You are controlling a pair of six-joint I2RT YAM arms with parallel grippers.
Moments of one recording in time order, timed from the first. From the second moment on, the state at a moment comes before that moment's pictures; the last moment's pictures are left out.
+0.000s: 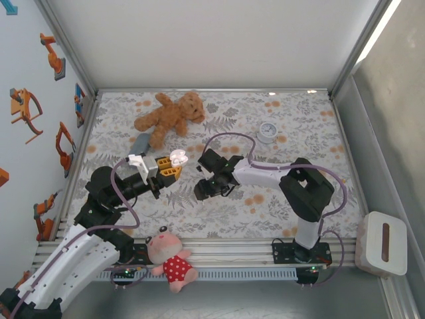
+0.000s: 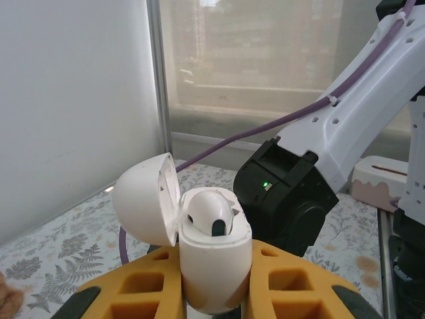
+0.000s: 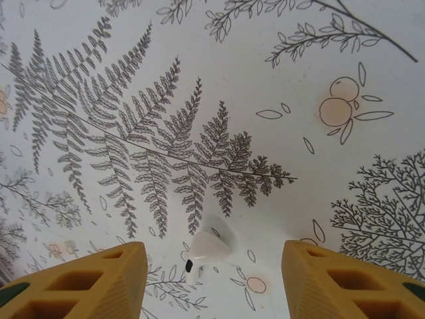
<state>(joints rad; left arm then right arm) -0.60 0.54 0.56 0.00 0.54 0.03 0.92 1.84 1.15 -0.52 -0.28 0.49</state>
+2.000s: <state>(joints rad) -0.60 0.53 0.55 0.00 0.54 0.03 1.00 1.98 1.34 -0.73 -0.18 0.56</state>
